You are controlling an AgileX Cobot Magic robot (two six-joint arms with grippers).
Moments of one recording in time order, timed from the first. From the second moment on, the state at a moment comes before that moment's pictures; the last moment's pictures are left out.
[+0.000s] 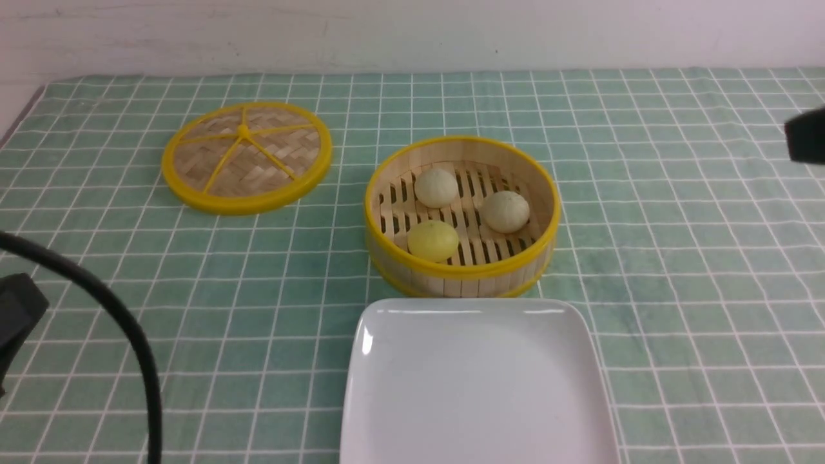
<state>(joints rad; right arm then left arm) 0.09 1.03 -1.28 0.63 1.10 -0.51 0.19 0.33 -0.58 -0.59 0.67 0.20</state>
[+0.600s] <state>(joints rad) 0.12 1.70 -1.81 0.61 1.25 -0.57 0.19 0.54 -0.59 -0.78 0.82 0.44</state>
